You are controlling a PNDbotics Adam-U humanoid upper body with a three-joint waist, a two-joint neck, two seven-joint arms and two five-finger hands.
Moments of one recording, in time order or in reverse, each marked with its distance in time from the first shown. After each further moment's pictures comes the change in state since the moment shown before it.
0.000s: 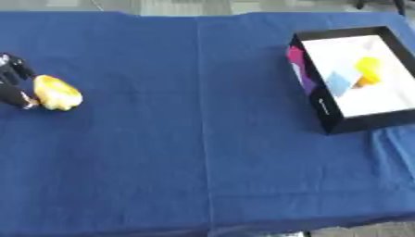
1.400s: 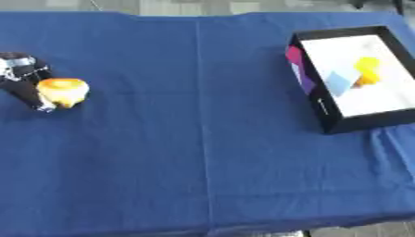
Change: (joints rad) left arm -0.041 -0.026 -0.019 -0.009 0.033 -0.011 -0.243; right arm 0.013 0.006 0.001 0.030 0.035 -0.003 0.017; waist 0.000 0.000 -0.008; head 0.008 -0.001
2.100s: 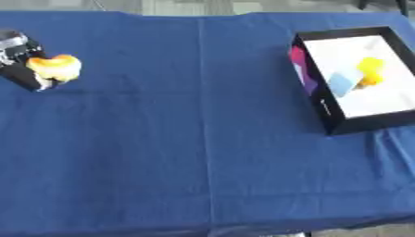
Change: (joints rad) left arm 0.000 0.039 -0.019 -0.191 -0.032 0.056 0.105; right arm -0.006 -0.001 0.000 0.006 -0.015 -0.009 -0.004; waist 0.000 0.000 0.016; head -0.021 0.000
